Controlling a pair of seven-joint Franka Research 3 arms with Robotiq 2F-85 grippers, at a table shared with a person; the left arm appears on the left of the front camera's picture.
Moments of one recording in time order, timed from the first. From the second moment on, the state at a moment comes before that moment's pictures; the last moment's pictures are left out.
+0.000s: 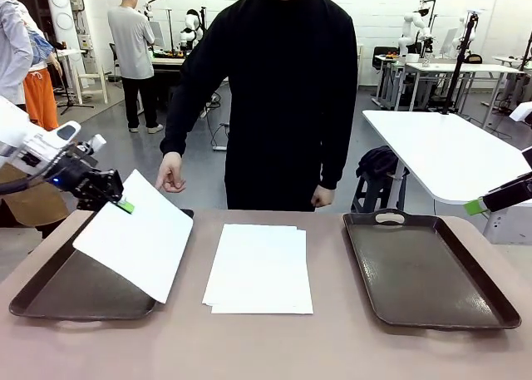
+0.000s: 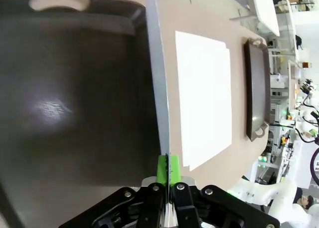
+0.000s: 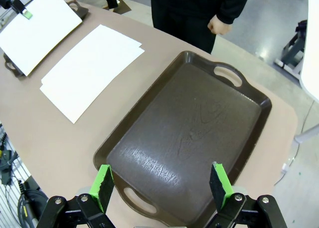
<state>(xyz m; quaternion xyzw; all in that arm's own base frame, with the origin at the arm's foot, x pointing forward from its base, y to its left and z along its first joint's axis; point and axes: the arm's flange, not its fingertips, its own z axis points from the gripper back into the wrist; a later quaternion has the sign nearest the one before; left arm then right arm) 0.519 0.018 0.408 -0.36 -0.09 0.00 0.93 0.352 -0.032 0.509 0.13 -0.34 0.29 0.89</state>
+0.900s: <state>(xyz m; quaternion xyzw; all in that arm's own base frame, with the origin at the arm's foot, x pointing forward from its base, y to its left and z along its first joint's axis) 0.555 0.058 0.391 -0.32 -0.05 -0.02 0.95 0.352 -0.032 0.509 0.13 -0.34 0.29 0.89</state>
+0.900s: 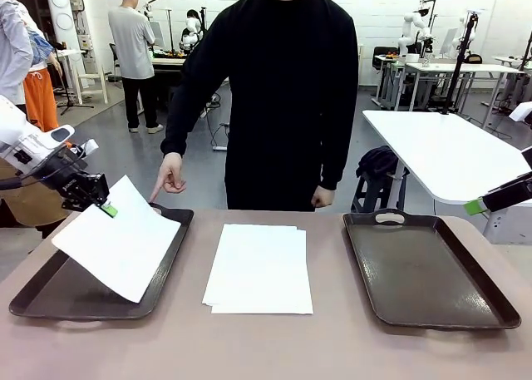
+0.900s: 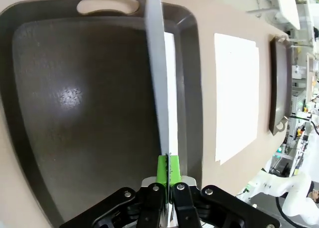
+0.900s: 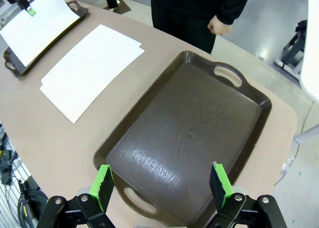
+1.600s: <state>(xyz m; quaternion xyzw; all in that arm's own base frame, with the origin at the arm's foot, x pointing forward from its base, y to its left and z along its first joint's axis) 0.568 0.055 0.358 -0.26 -0.03 0.02 0.97 0.352 -0.032 0.509 0.13 -0.34 0.29 0.89</state>
